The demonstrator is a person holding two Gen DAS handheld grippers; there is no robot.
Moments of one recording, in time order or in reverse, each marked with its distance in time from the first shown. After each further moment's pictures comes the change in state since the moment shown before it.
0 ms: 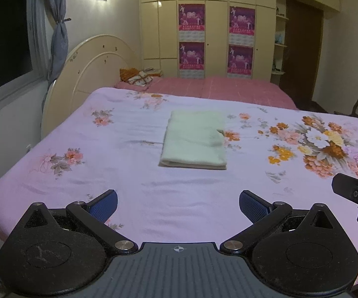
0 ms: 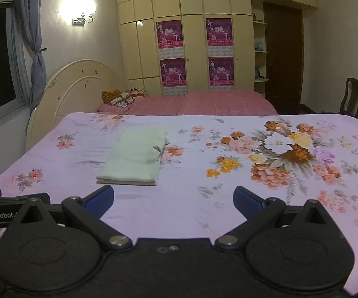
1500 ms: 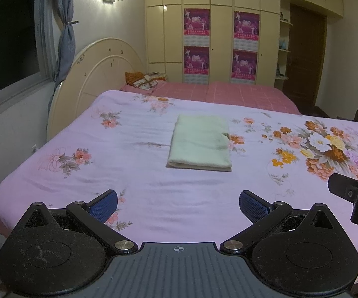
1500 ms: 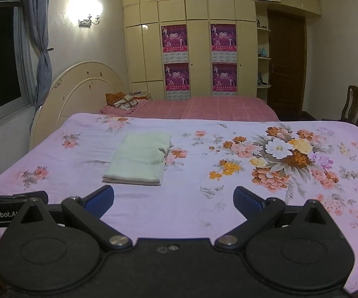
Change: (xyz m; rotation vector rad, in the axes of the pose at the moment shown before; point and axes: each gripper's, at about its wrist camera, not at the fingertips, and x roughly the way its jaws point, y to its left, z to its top) left arm -0.016 0.011 -0.003 -0.015 -0.015 0.018; right arm -0.015 0.015 -0.005 -0.029 -0.020 0.005
